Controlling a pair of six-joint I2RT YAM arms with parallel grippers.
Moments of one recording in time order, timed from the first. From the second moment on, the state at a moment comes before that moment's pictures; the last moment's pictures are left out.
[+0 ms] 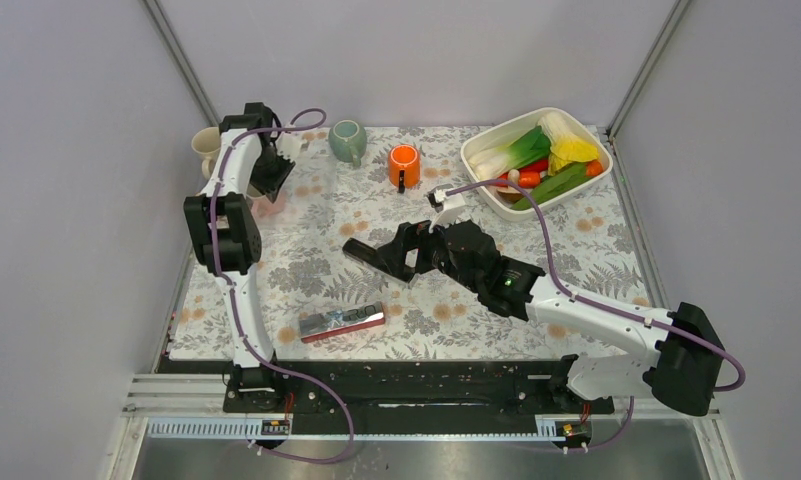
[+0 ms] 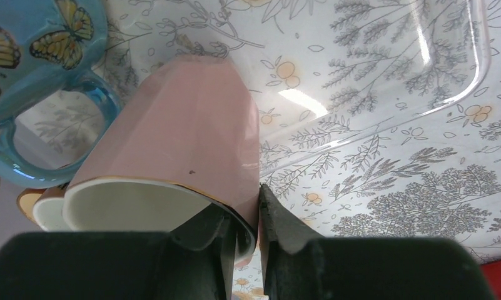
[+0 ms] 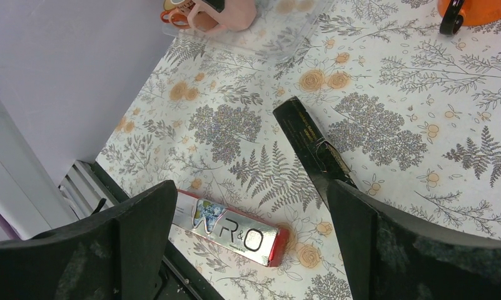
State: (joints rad) left arm 0.07 2.23 2.10 -1.20 0.04 0.60; right arm 0.99 1.25 0.90 0.10 0.20 0.54
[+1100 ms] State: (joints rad) left arm 0.07 1.59 1.63 -0.99 0.30 0.59; right arm 0.71 2.32 2.06 -0.42 0.50 0.25
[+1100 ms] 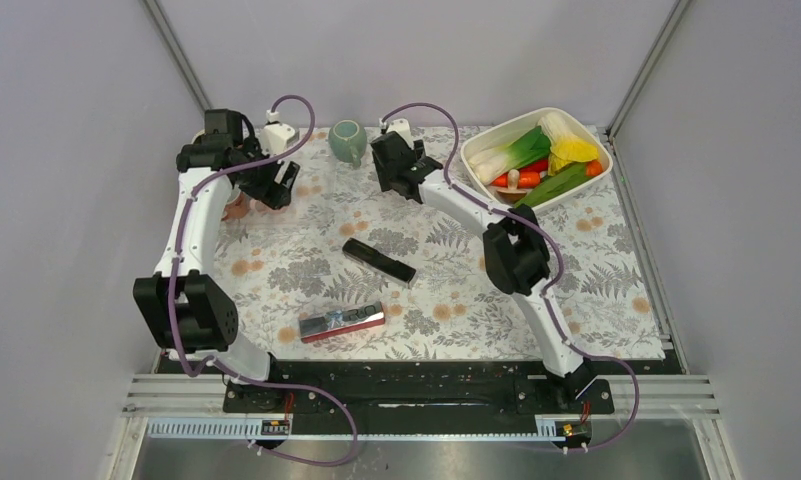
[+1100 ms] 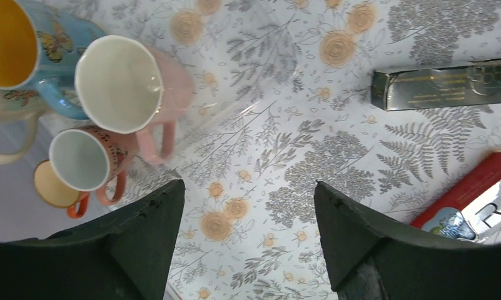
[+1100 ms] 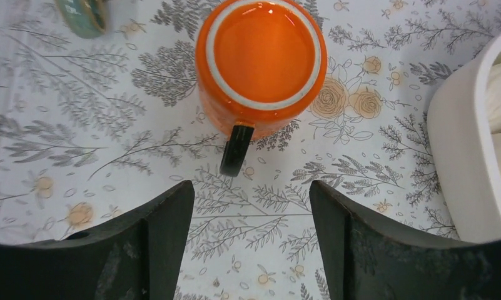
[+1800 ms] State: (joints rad) left arm 0.07 1.45 1.49 -0.97 0.45 0.63; right arm 0.55 2.63 2.57 -0.81 0.28 0.36
